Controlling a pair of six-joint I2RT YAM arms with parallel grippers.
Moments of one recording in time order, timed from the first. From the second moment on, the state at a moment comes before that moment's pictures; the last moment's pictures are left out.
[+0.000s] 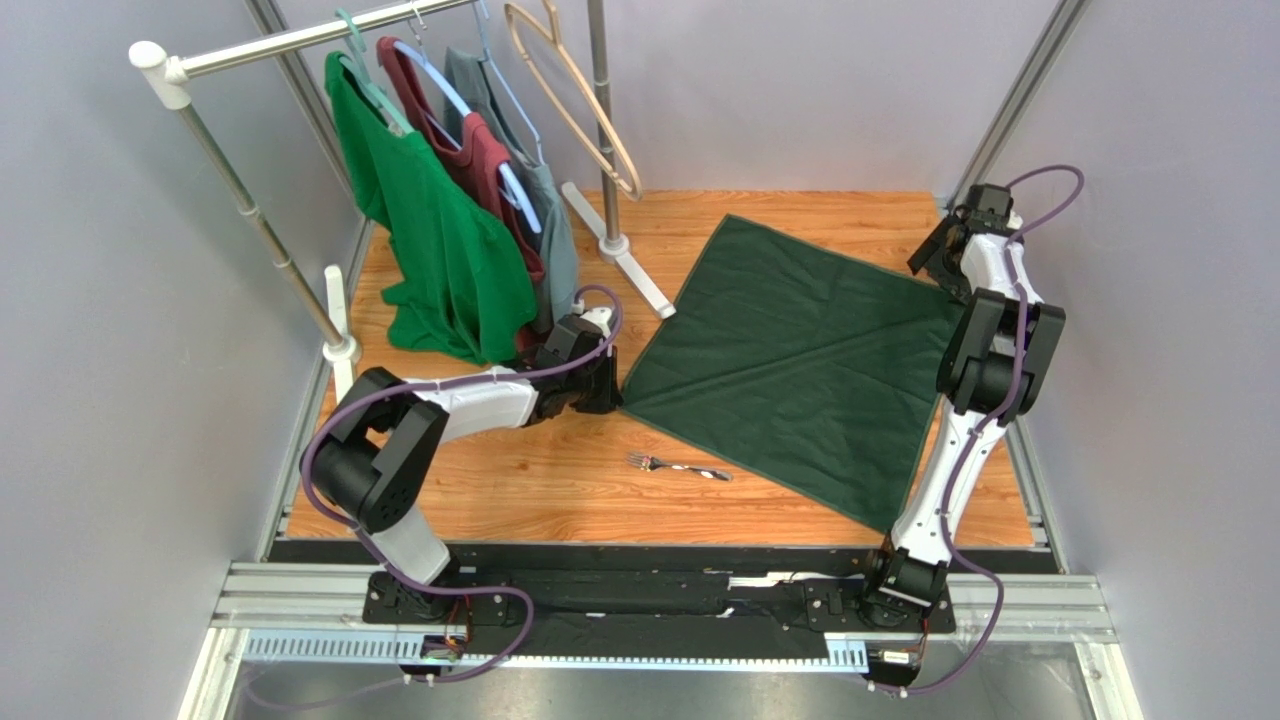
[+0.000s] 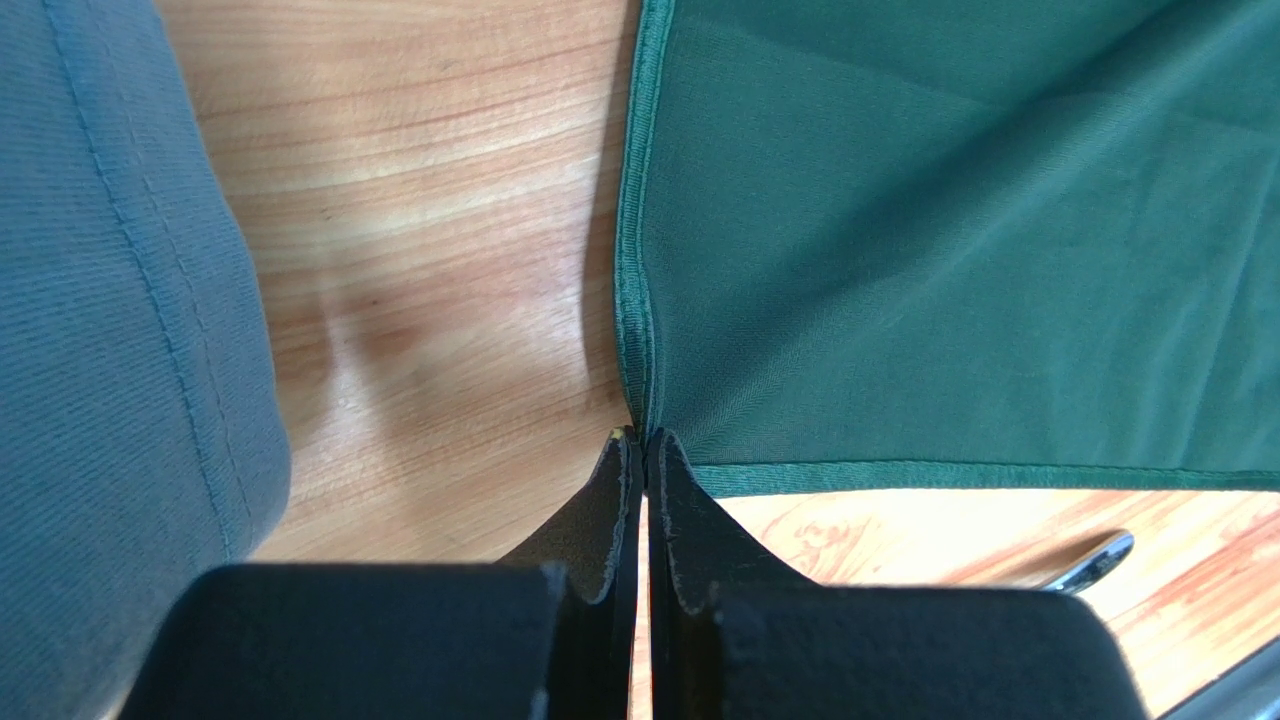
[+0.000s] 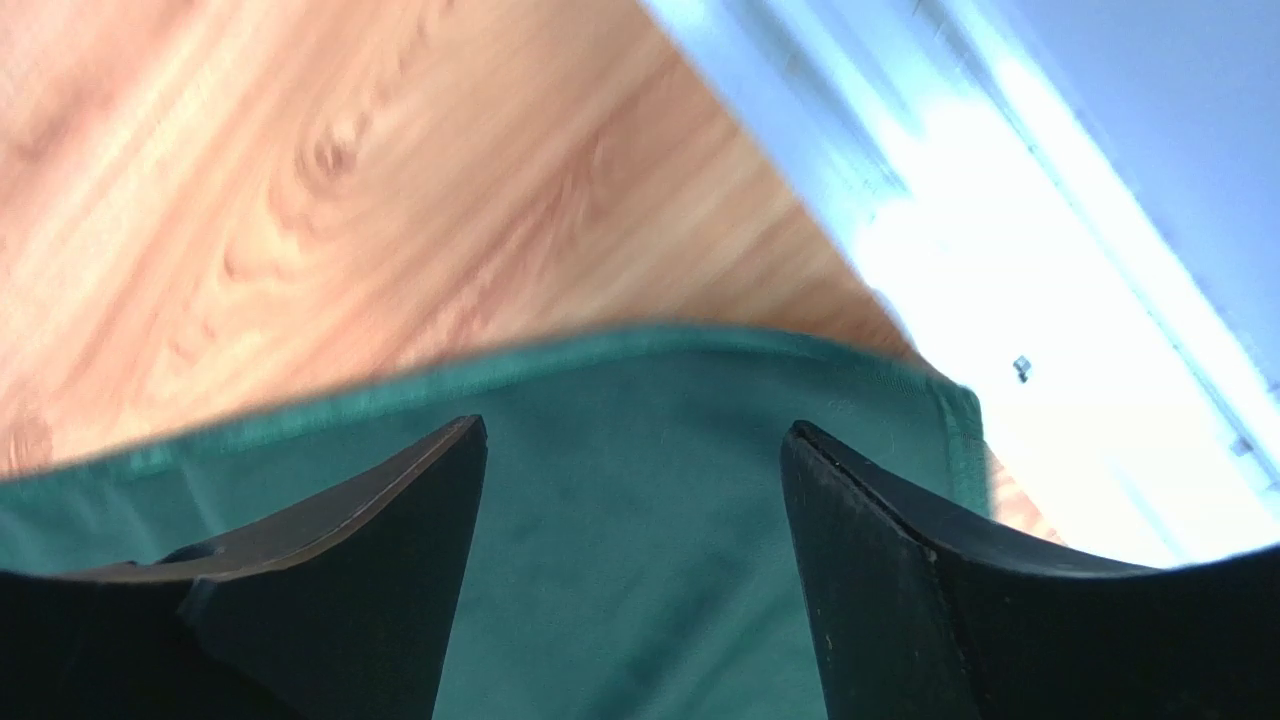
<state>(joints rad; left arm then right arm) -0.61 1.66 0.83 0.02 0.08 -0.47 -0.33 2.31 1.92 -0.55 0.08 0.42</state>
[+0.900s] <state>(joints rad) -0.61 1.64 0.88 0.06 0.22 -0.51 -0.12 1.75 1.32 -0.36 -0.07 0.43</state>
